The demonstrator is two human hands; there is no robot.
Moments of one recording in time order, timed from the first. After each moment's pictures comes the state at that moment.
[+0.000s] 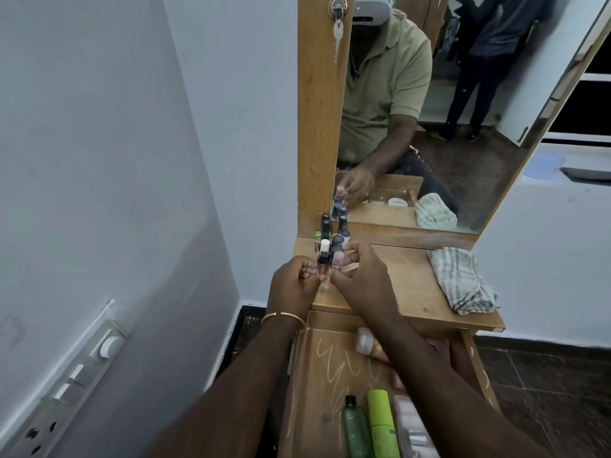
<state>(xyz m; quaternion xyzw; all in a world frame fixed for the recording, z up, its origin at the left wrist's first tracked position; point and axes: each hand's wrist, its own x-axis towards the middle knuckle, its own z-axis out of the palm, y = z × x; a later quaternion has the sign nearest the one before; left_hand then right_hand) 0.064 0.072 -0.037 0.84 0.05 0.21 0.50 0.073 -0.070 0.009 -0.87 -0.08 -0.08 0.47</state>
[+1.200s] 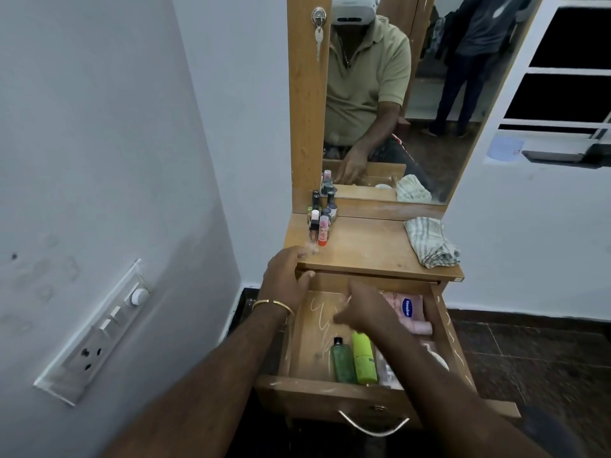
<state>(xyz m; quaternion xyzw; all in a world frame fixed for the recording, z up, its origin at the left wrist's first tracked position) -0.030 0.059 -0.017 0.90 0.01 0.19 0.39 -0.026 -0.109 -0.018 -0.95 -0.04 0.15 0.26</state>
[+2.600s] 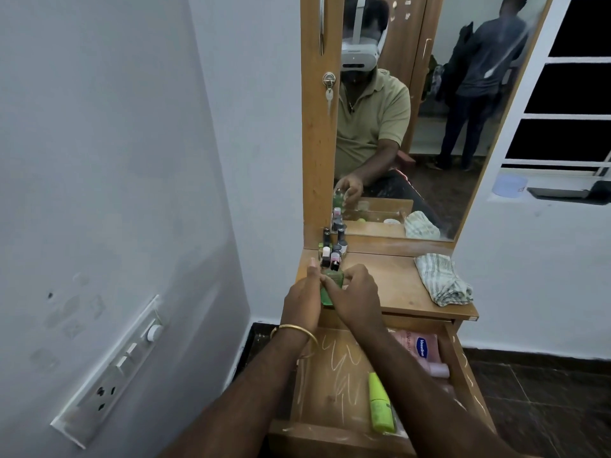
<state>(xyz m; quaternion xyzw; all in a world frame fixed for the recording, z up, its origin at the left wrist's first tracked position) -0.034 0.035 0.035 0.73 0.18 0.07 0.66 -0.002 -0.059 0.033 -0.88 -0.02 -0.12 0.46</state>
